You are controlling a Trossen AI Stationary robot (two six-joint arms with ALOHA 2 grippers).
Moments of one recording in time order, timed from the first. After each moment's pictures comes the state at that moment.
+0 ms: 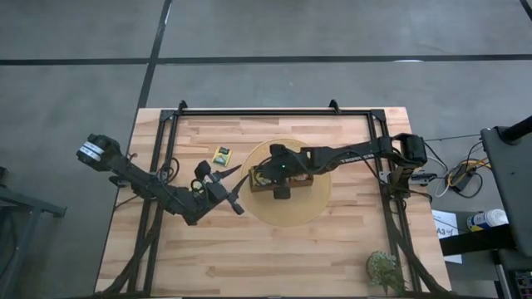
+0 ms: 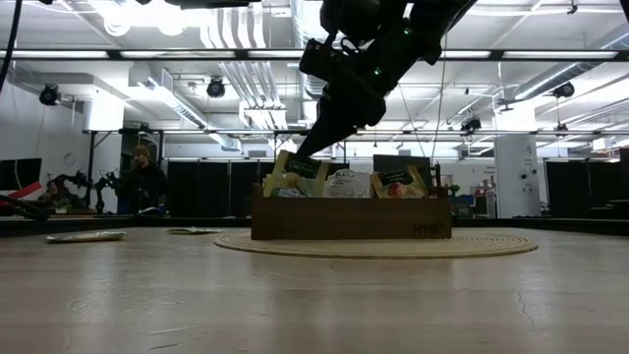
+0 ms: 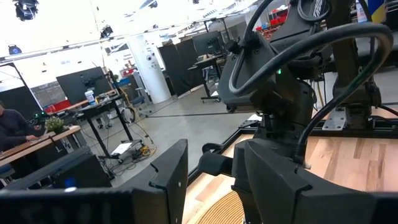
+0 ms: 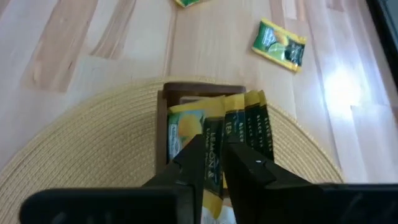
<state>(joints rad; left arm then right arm) -0.49 1.36 0.68 0.91 -1.20 0.46 -0.05 1.82 1.23 -0.20 0.05 -0.20</state>
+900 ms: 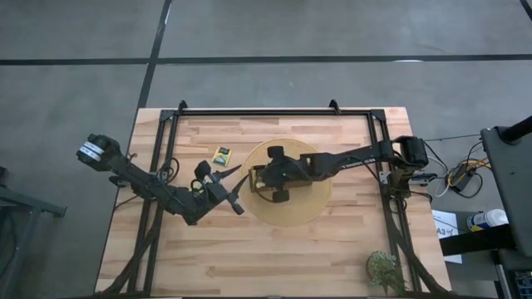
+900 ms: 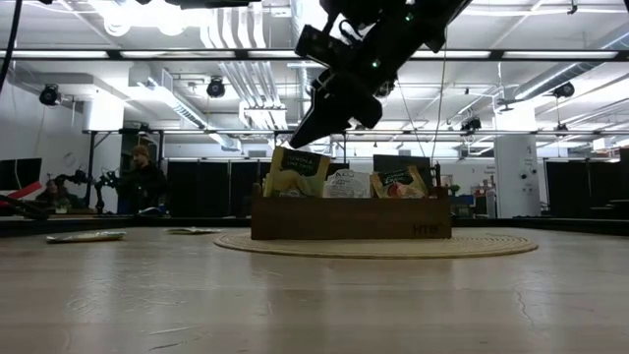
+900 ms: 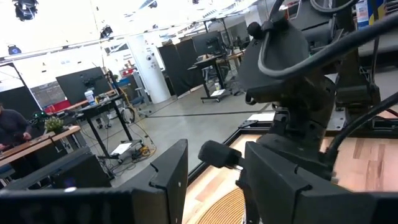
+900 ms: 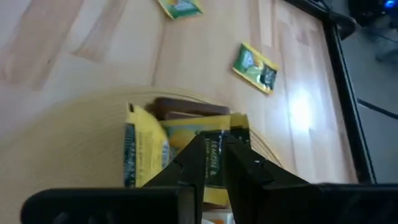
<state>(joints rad) -0.49 1.36 0.68 0.91 -1.20 0.46 0.02 1.82 1.24 -0.16 0.21 -0.32</state>
